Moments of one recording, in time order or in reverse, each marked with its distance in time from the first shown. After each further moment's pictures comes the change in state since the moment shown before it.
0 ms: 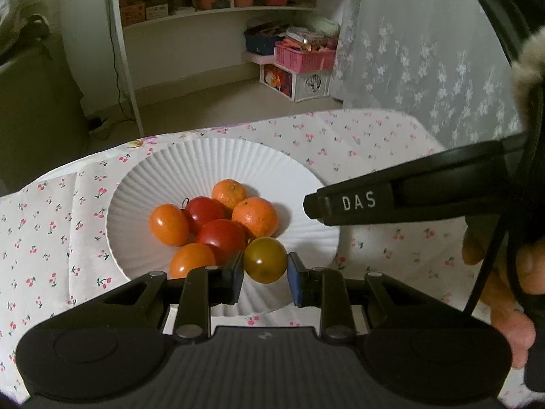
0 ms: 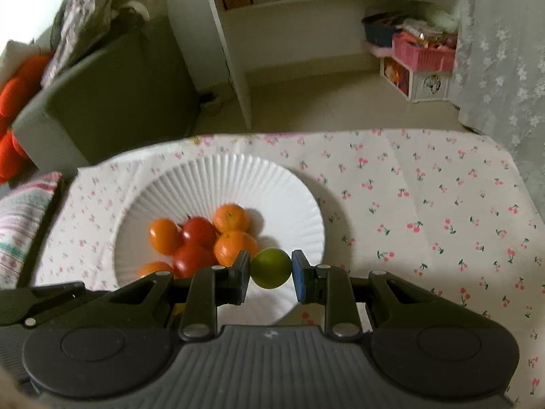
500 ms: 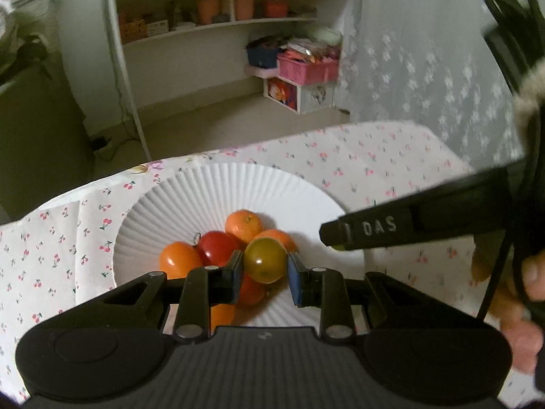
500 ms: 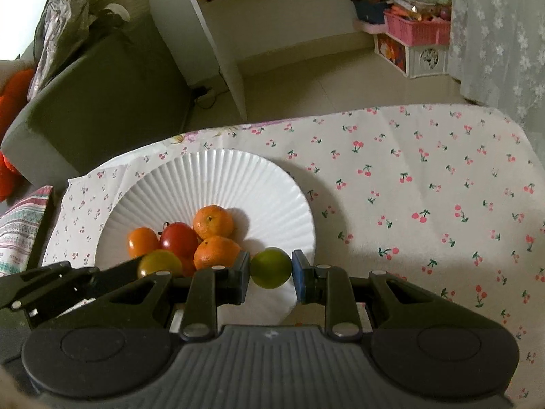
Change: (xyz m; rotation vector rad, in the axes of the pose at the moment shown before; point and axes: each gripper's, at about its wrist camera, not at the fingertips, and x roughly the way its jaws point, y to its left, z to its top) left arm 0.013 0.006 0.015 0.051 -0.047 0.029; right arm 0.022 -0.018 0.008 0.070 0.036 0.038
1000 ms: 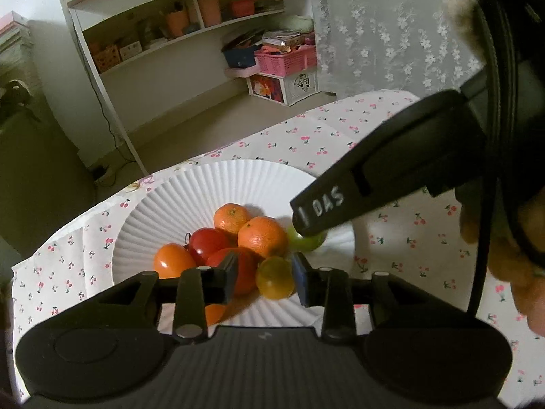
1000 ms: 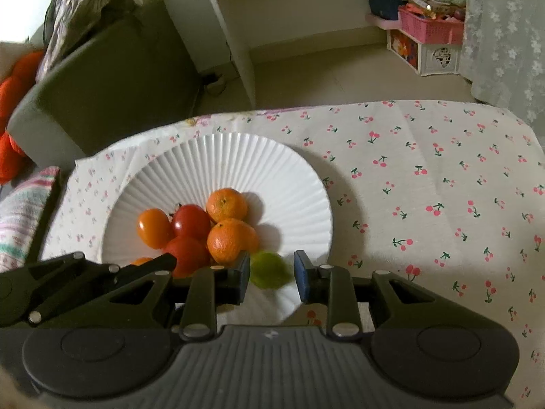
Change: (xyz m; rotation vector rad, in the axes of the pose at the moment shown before) left arm -0.006 -0.019 -0.007 0.160 0.001 0.029; right arm -0.008 0.008 -0.003 -0.020 0.019 0.033
